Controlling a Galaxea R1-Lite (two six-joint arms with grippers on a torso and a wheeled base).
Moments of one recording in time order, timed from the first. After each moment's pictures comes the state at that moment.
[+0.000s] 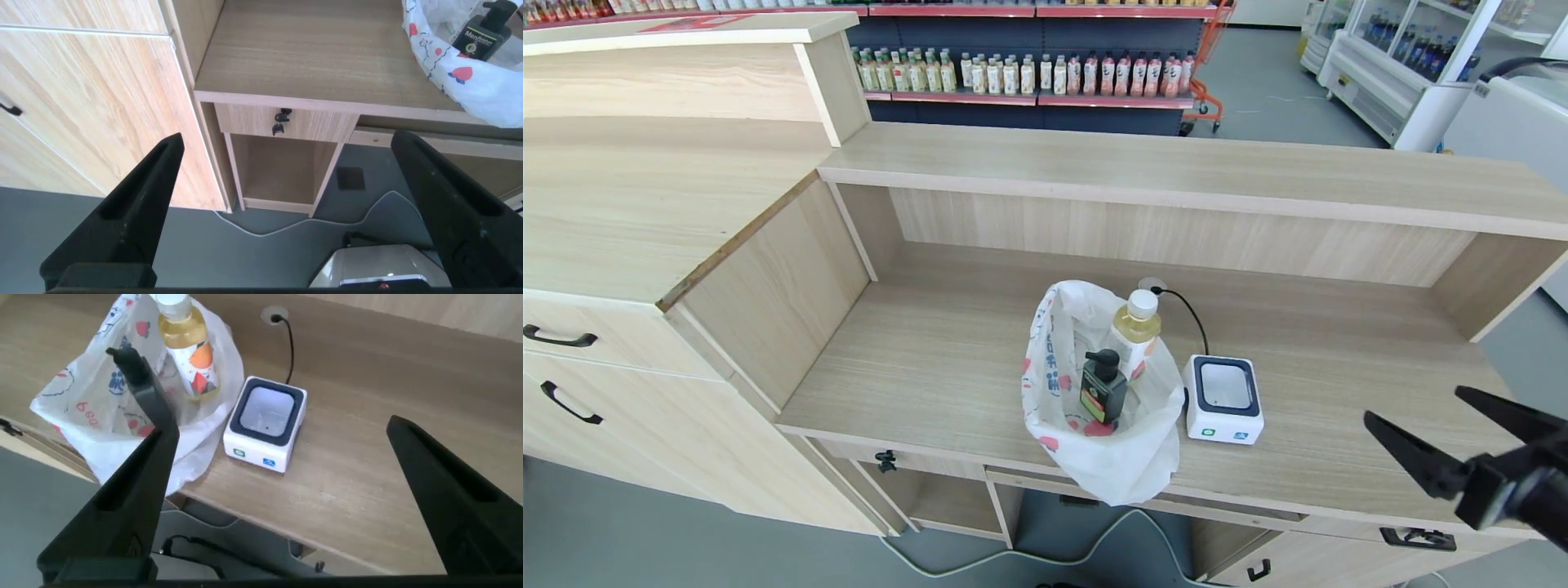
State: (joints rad) left arm -0.01 0.00 0.00 0.04 -0.04 0.03; right arm 0.18 1.15 -0.07 -1.00 0.03 -0.10
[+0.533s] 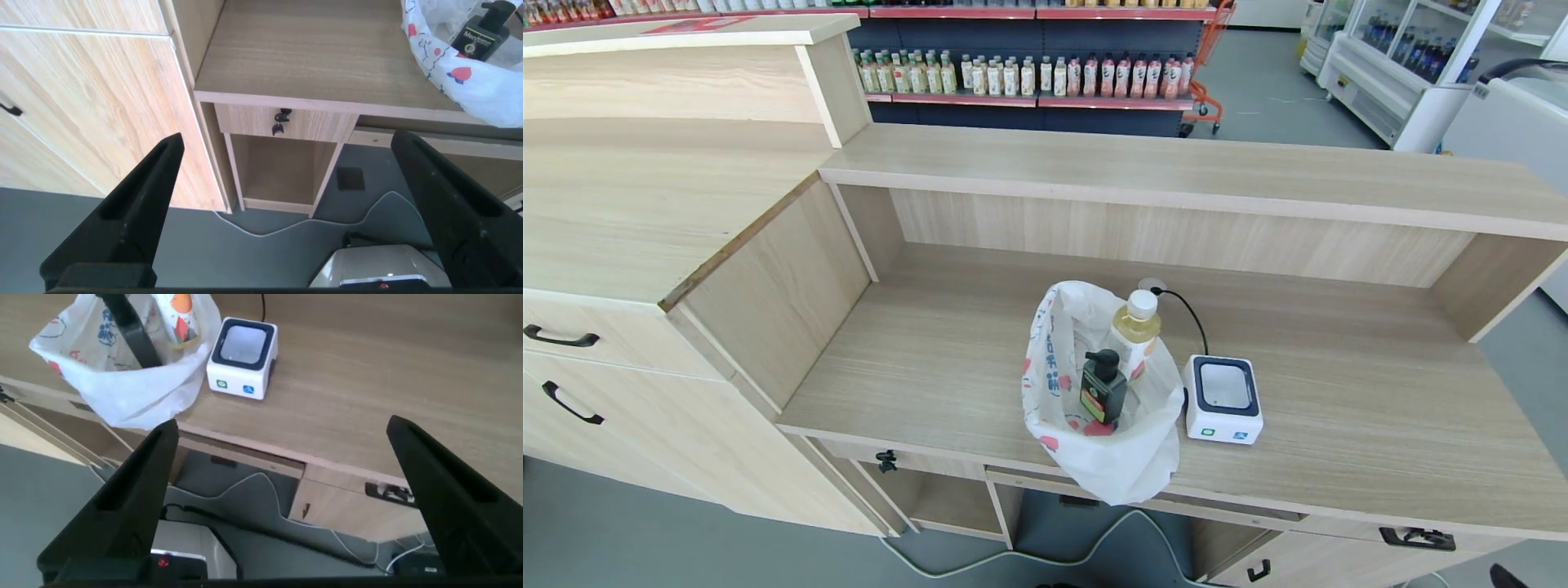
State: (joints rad) left arm -0.01 0.00 0.00 0.04 -0.04 0.03; right arm 0.09 0.42 0.00 -0.33 0.03 -0.08
